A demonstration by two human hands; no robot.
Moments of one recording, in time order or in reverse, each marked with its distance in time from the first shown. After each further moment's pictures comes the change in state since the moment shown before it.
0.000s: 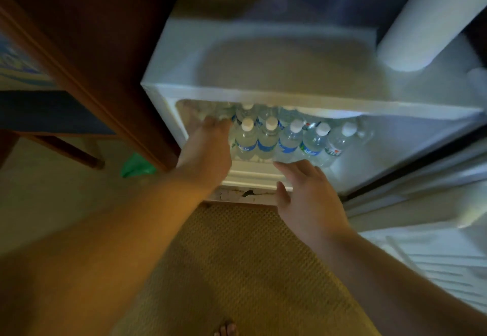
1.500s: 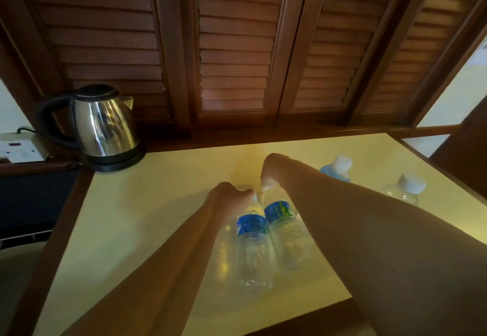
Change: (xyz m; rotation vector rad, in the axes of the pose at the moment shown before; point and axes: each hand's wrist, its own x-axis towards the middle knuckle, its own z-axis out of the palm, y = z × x) left_hand 0.218 0.369 -0.439 -0.460 -0.326 -0.103; right_hand 0.295 -0.095 -0.646 -0.443 -0.427 0.492
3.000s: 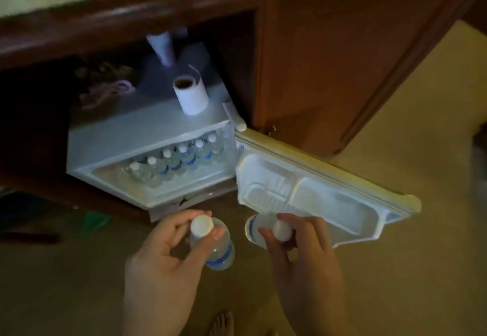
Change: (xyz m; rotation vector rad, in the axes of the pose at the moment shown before) left_hand -0.407 -0.287 0.295 -0.231 0.149 0.148; right_hand -0.344 0.071 0.618 1.018 0.824 0.049
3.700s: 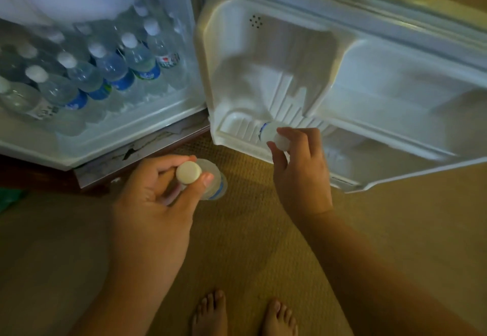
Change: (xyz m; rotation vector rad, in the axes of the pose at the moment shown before) left_hand 0.077 -0.250 0.149 -0.057 -0.049 0.080; right_hand -0.008 0.263 0.207 -0.273 0.129 -0.090
